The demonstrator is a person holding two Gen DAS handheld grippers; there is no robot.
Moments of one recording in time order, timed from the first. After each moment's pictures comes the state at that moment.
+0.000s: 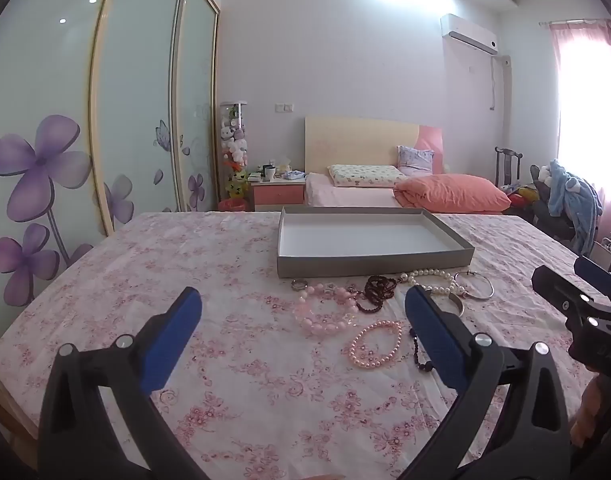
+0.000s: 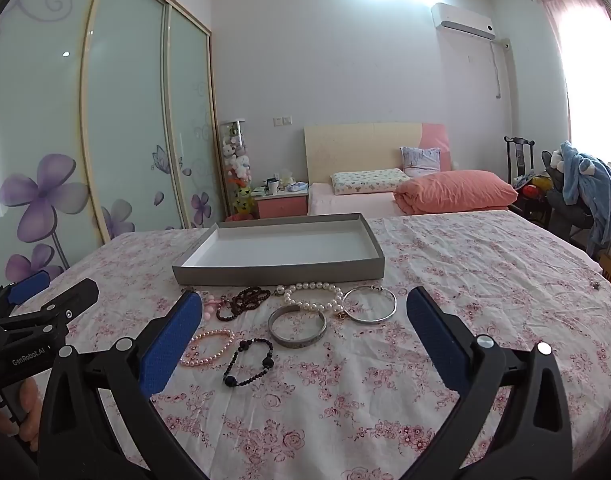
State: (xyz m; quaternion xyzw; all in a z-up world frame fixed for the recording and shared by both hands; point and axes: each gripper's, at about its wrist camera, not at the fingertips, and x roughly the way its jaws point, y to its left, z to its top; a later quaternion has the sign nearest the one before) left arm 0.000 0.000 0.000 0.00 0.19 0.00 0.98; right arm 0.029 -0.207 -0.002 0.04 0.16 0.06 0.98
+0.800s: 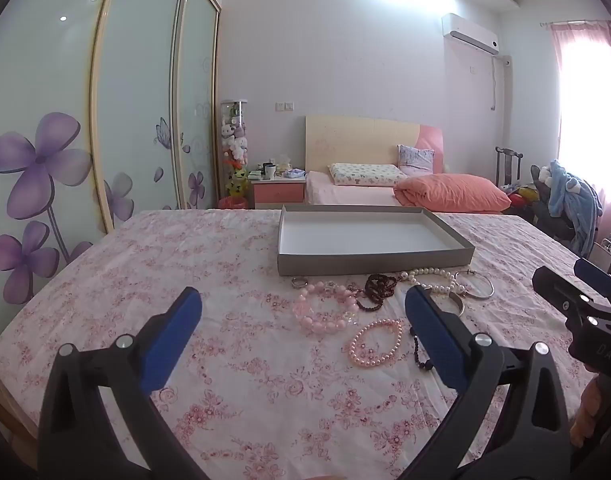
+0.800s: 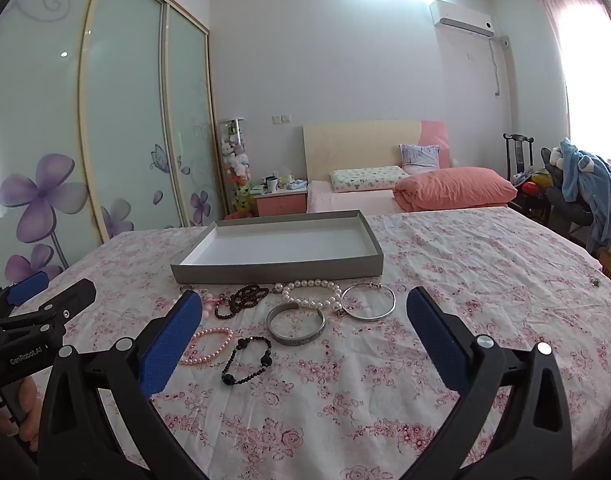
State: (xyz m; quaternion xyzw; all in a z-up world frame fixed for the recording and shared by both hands) left arm -0.001 -0.001 0.000 0.00 0.19 0.00 0.98; right arm 0.035 -0.209 -0.005 0.04 0.17 0.06 0.98
